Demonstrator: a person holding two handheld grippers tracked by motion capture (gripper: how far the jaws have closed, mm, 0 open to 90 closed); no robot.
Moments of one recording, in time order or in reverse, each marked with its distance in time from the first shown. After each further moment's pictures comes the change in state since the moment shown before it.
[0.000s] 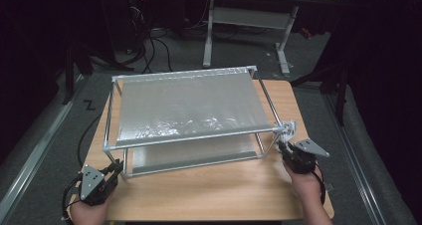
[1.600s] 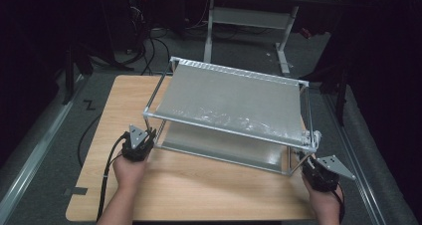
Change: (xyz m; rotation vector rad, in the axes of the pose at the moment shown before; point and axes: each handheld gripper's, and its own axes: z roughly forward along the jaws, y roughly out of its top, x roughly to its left) left arm -0.028 0.059 0.136 0.066 0.018 0.012; right arm -0.022 -0.028 -0.058 -0.050 -0.122 0.050
